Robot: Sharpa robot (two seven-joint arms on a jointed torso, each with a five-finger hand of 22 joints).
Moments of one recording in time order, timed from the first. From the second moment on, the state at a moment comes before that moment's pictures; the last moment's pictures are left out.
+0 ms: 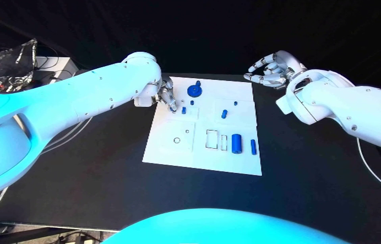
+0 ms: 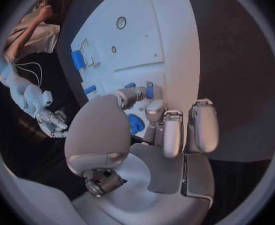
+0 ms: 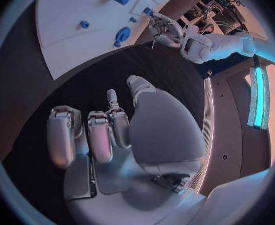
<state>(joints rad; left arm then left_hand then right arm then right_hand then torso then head) 1.27 -0.50 0.02 1.03 -1.17 0.44 -0.54 1.18 -0.21 0.73 0.12 0.27 0.89 0.07 0.71 0.52 1.29 -0.01 1.25 0.92 1.47 -0.07 1.55 1.31 0.07 1.41 0.04 1.42 1.31 1.30 -0.79 -0.09 1.42 -0.94 -0.52 -0.15 1.34 -0.17 0.19 0.29 0.37 0.87 0.15 0.29 0.31 1.45 0.07 1.42 1.31 1.47 0.00 1.54 1.31 0.02 1.47 0.10 1.42 1.31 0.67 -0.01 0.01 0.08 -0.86</state>
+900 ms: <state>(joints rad) 1.27 -0.50 0.02 1.03 -1.20 0.47 -0.52 1.20 -0.22 0.72 0.12 0.26 0.89 0.07 0.70 0.52 1.29 -0.01 1.25 0.92 1.47 -0.07 1.56 1.31 0.07 1.41 0.04 1.42 1.31 1.30 -0.79 -0.09 1.42 -0.94 -0.52 -0.14 1.34 -0.17 0.19 0.29 0.37 0.87 0.15 0.29 0.31 1.45 0.07 1.42 1.31 1.47 0.00 1.54 1.31 0.02 1.47 0.10 1.42 1.31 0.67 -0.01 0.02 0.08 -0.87</state>
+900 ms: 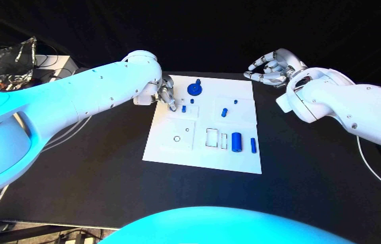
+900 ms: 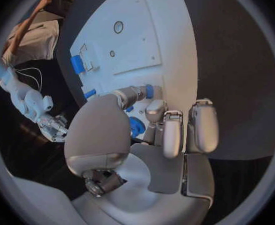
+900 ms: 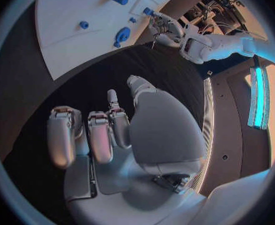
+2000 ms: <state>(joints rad) 1.27 -0.48 0.01 1.01 -1.24 0.52 -0.51 1.21 -0.23 0.72 0.11 0.26 0.90 0.08 0.70 0.52 1.30 -0.01 1.25 0.92 1.47 -0.07 1.56 1.31 0.07 1.41 0.04 1.42 1.31 1.30 -0.79 -0.09 1.42 -0.94 -0.52 -0.14 1.34 -0.17 0.19 0.29 0.37 0.87 0.15 0.29 0.31 1.45 0.07 1.42 1.31 1.47 0.00 1.54 1.31 0.02 1.47 0.10 1.42 1.31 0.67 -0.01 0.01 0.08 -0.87</state>
